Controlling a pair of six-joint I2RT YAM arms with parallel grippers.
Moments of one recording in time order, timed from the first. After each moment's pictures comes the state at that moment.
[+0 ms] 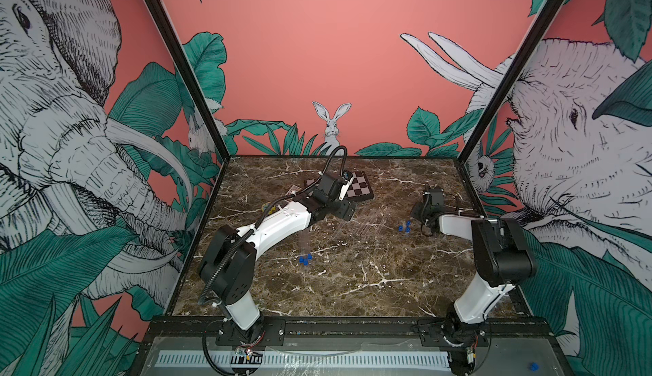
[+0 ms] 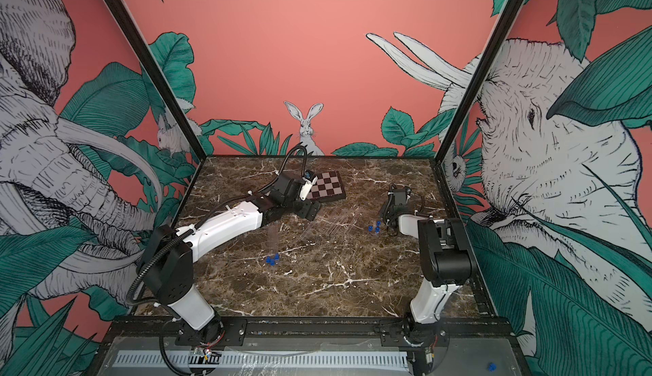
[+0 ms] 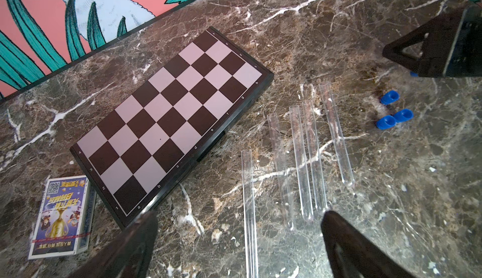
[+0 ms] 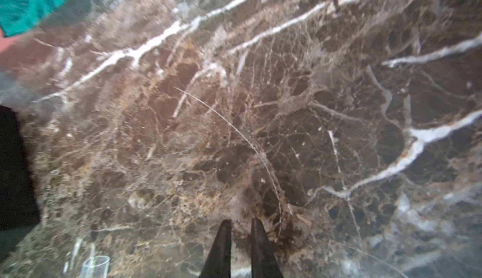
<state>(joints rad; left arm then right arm) -0.71 1.66 1.26 -0.33 -0.08 -0.01 0.10 1.77 0.86 0.05 0.16 0.55</state>
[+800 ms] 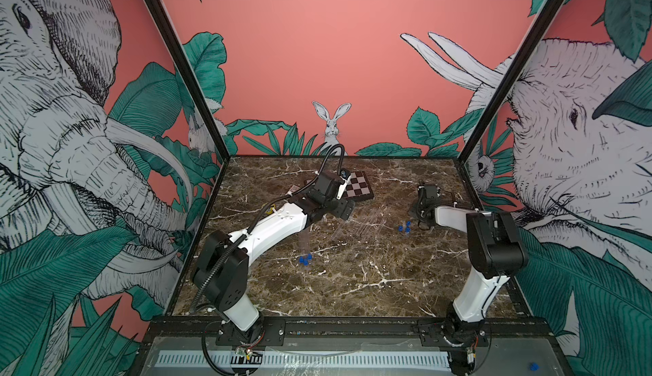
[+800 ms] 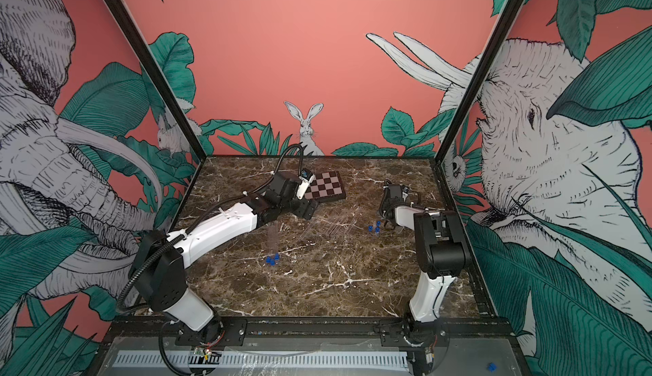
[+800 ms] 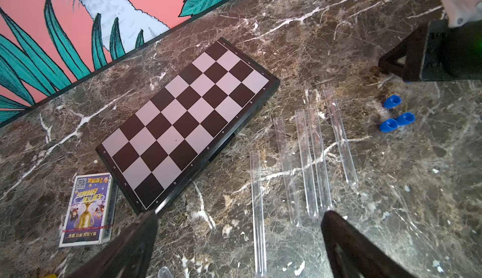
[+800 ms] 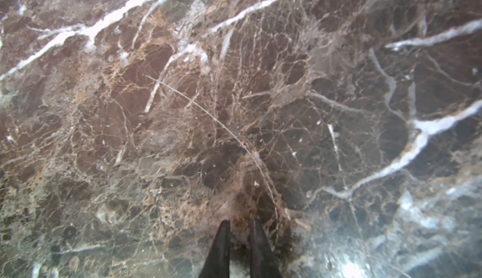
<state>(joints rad) -0.71 1.61 1.25 -0.34 -0.11 0.00 0.12 1.83 0.98 -0.11 0.21 0.59</state>
